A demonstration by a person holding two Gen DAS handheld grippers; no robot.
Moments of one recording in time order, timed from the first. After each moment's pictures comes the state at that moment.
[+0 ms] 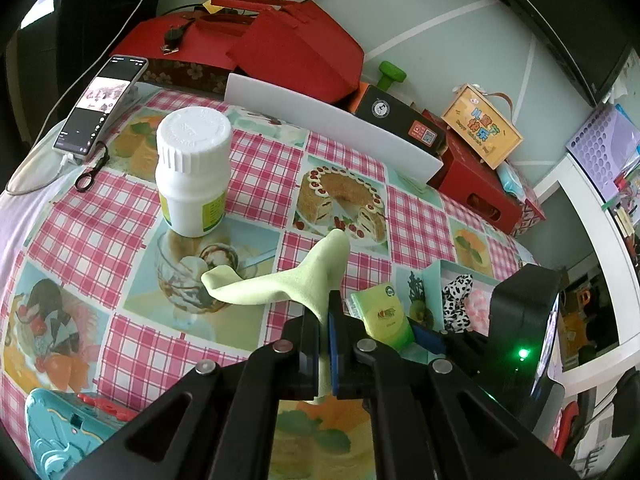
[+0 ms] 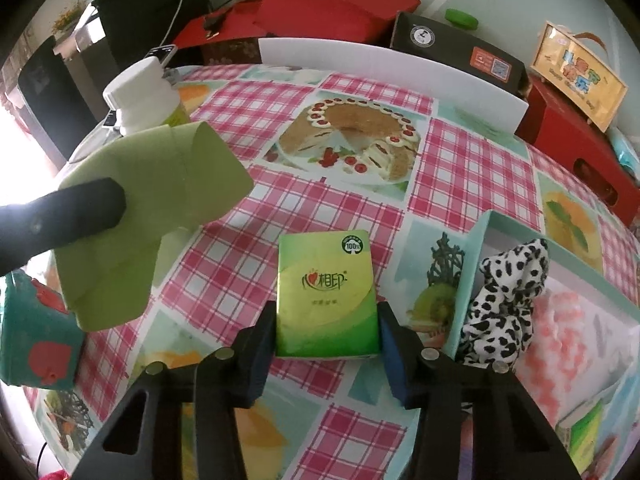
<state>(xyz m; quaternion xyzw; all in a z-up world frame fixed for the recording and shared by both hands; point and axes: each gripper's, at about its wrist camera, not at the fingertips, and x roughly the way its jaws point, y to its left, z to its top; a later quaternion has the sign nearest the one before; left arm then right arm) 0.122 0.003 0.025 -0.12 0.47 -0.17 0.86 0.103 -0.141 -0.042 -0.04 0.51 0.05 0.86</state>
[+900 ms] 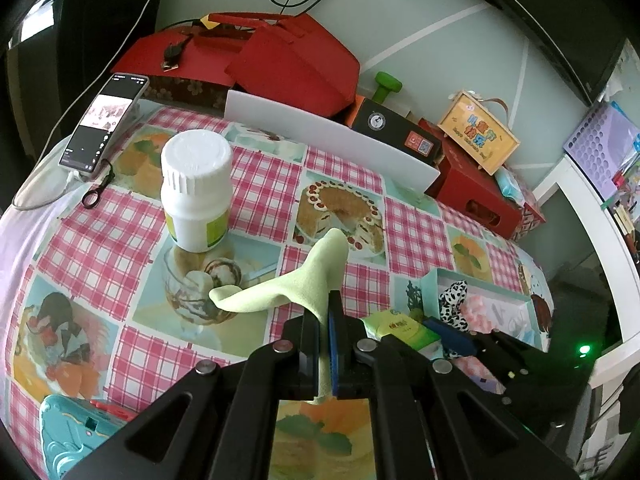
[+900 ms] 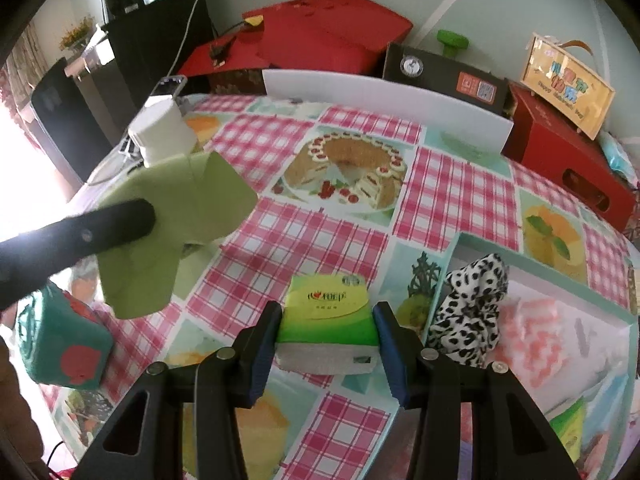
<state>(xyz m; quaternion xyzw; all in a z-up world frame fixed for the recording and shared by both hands) 0.119 0.004 0.038 -0.11 0.45 -0.17 0.87 0.090 -0.149 -0.010 -0.02 0.48 0.06 0.88</state>
